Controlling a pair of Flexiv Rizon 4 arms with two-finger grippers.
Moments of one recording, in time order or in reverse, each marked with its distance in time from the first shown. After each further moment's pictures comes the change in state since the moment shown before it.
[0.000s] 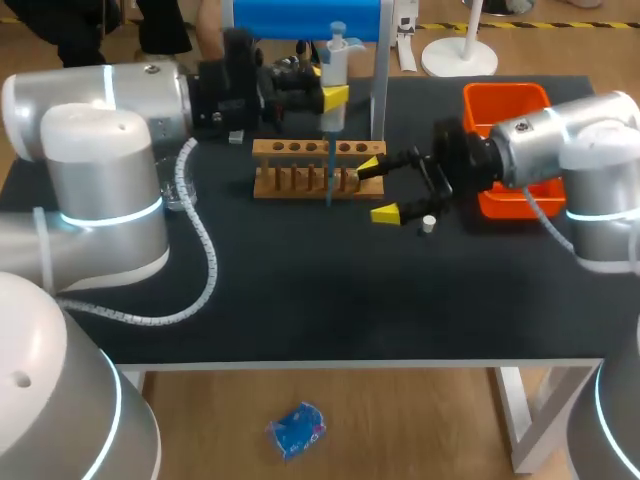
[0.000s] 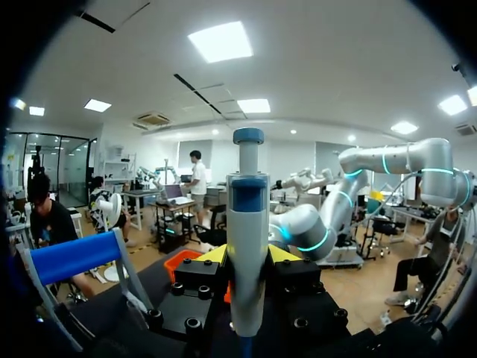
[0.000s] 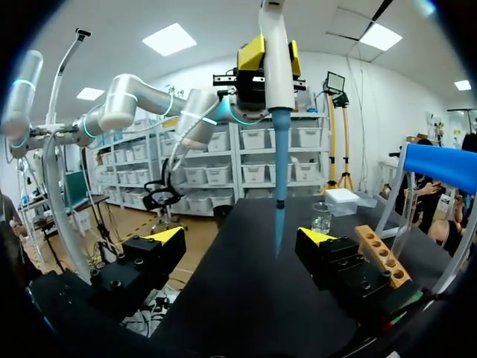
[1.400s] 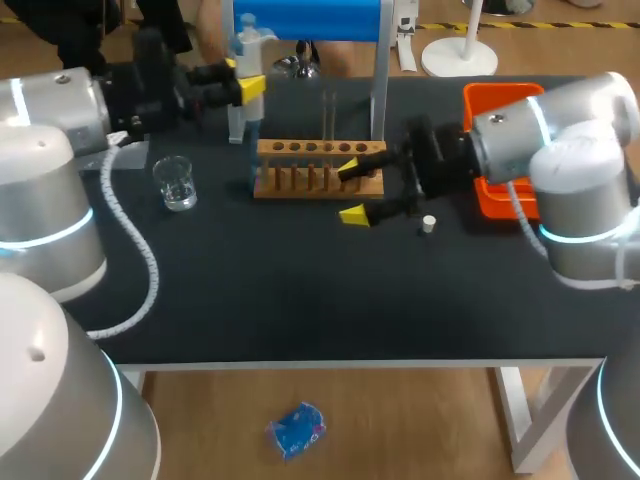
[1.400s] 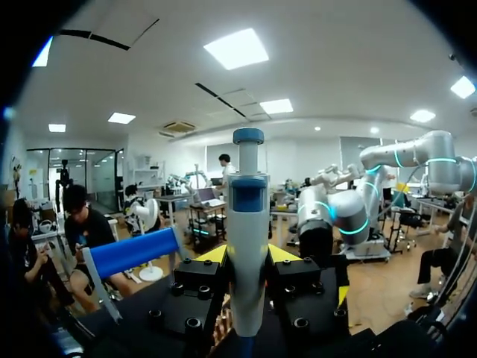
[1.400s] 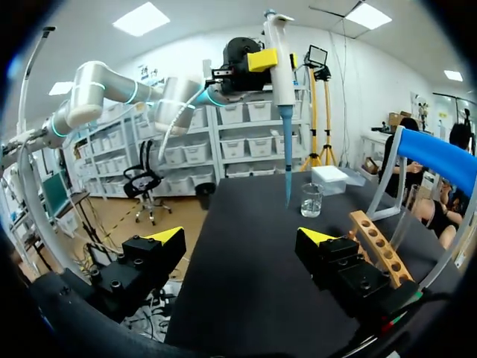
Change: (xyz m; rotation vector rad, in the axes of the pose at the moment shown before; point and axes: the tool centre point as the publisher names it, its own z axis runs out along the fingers) left arm -0.048 0.004 -0.103 0.008 -0.184 0.061; right arm -0.001 0.011 0.040 0.176 -0.161 0.065
